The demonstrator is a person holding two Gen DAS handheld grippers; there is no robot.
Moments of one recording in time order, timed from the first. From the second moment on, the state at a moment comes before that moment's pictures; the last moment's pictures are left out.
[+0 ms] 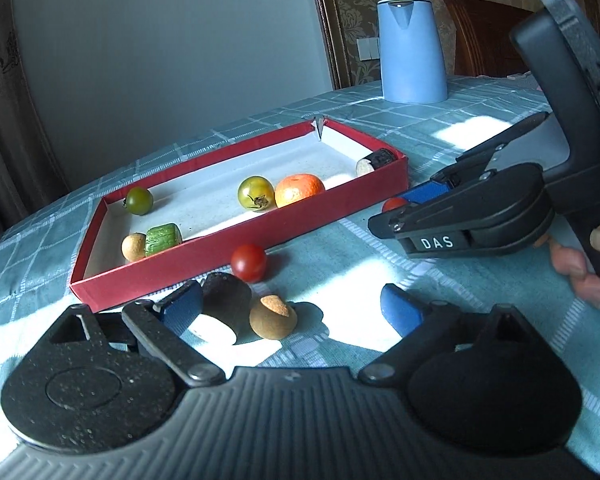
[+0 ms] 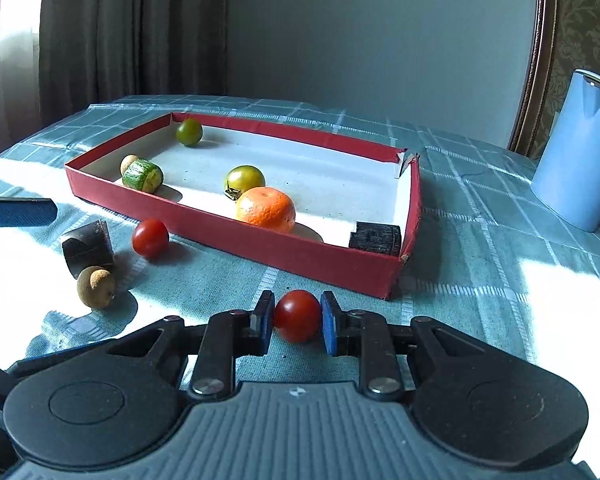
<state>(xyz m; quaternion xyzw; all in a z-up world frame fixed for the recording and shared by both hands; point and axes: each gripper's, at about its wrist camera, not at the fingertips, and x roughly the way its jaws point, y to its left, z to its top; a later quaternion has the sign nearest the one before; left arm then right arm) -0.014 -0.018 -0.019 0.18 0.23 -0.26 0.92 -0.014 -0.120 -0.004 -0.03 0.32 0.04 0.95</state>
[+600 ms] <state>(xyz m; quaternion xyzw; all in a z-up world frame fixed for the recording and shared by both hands) 0.001 0.036 -0.013 0.16 0.23 -0.23 0.93 -0.015 -0.119 -0.004 -0.04 0.31 0.04 0.95</state>
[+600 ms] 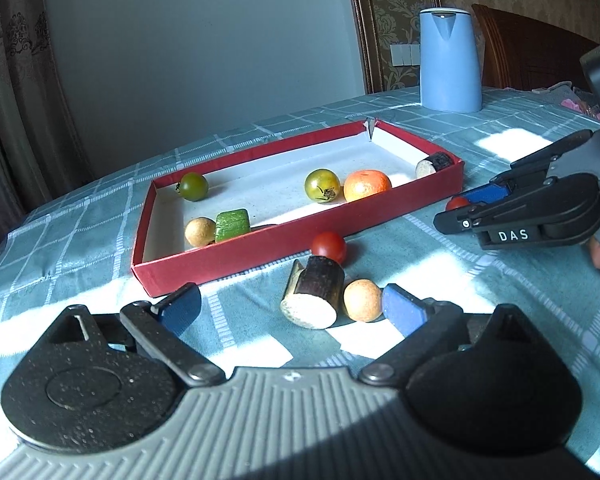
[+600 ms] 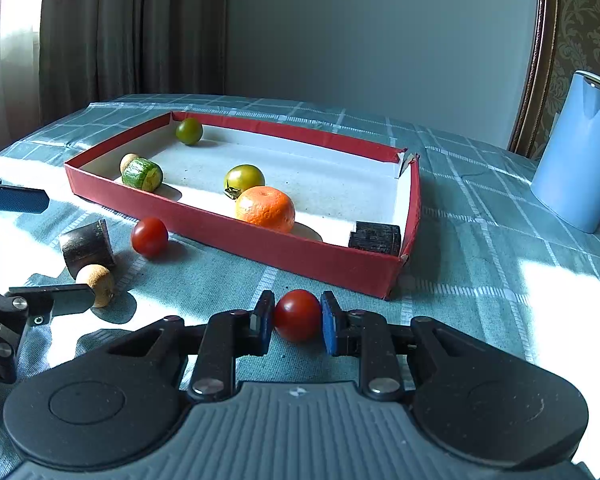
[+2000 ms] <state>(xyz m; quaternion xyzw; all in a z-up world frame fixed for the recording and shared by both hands) 0.040 0.002 0.014 0.16 0.20 -0.11 0.96 -0.002 -0.132 0.030 -0.03 0.25 0.01 0.97</state>
